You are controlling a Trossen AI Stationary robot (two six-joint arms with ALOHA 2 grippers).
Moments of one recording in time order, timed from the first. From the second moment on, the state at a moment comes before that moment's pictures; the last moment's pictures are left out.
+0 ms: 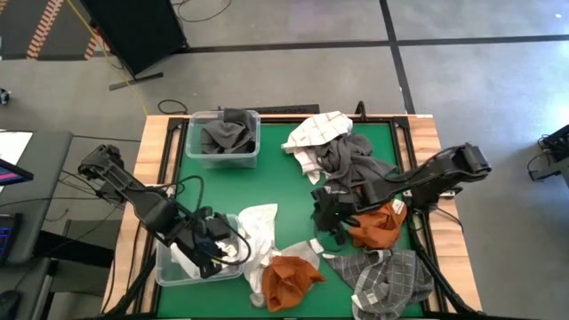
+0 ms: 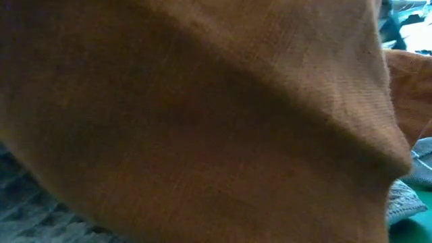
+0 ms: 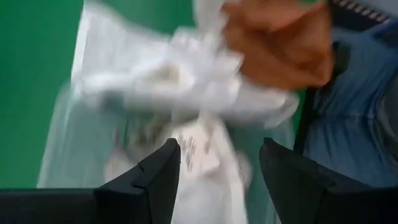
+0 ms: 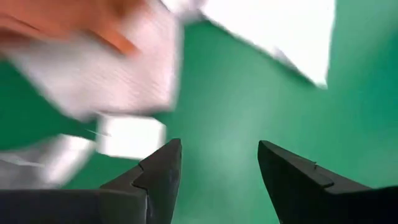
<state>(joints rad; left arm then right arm) -0.65 1.41 1.43 -1.08 -0.24 -0.90 0.24 1.49 0.91 -0.30 -0.04 -0.29</state>
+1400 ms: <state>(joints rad) -0.59 1.41 1.37 -0.85 -0.49 -0.57 0.44 1.72 0.97 0.10 -0.24 -0.62</state>
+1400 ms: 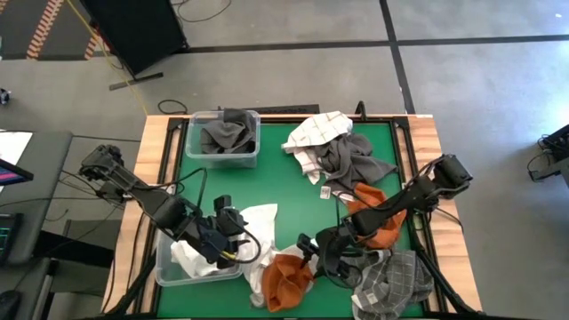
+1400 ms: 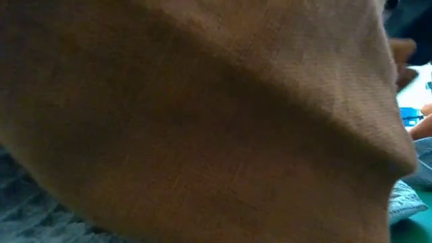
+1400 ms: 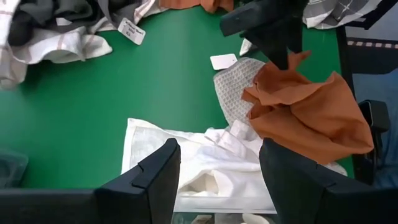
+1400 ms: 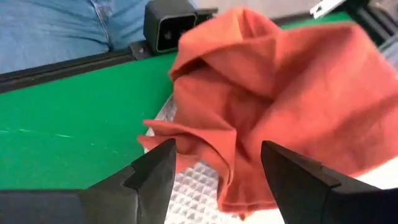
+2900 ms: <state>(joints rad) -0.53 1.41 1.37 -0.74 -0.48 -0.48 0.27 1.94 1.08 0.13 -0.57 -0.64</state>
